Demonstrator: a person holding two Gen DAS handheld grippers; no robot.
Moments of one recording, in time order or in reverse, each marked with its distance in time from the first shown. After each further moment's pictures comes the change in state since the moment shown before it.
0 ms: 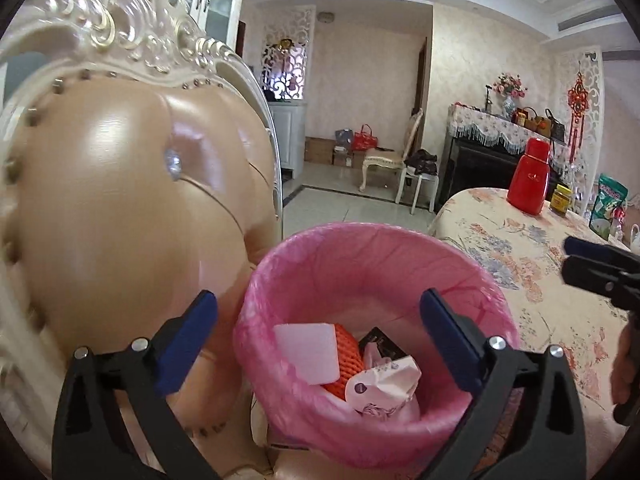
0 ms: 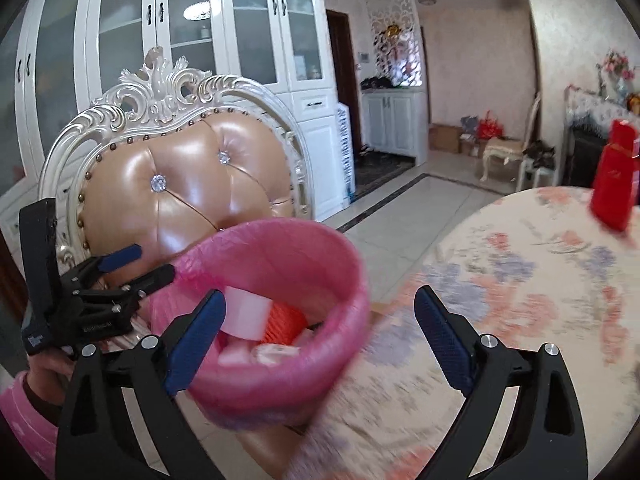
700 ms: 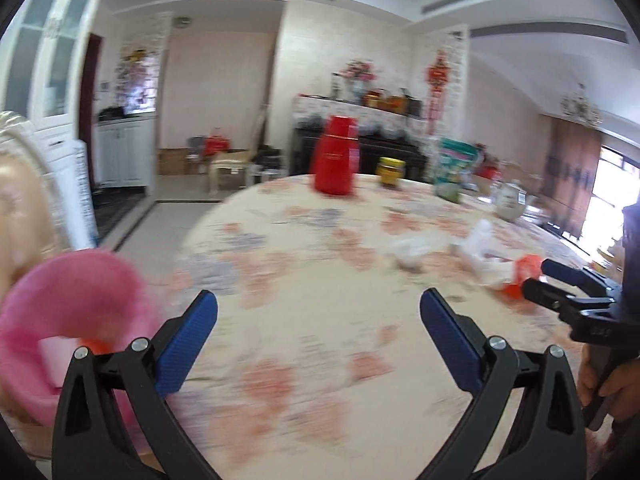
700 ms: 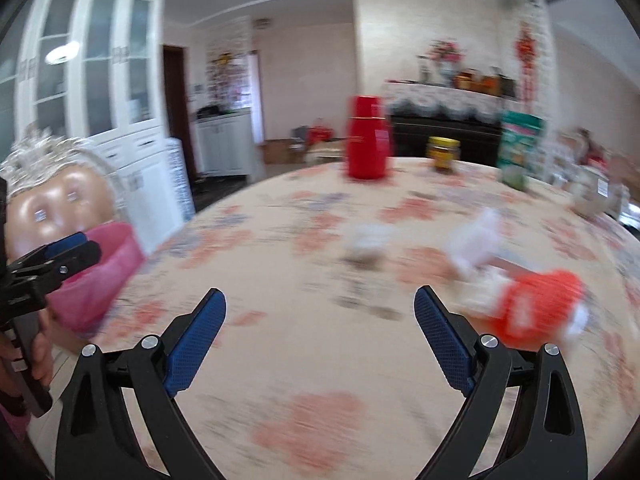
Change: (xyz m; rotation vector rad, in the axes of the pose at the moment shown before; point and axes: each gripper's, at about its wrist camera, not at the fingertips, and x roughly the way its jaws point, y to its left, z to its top) left arm -0.051 -0.283 -0.009 0.198 0.011 -0.528; right arm -0.253 -0.156 -0.123 0.256 -0.075 -0.576
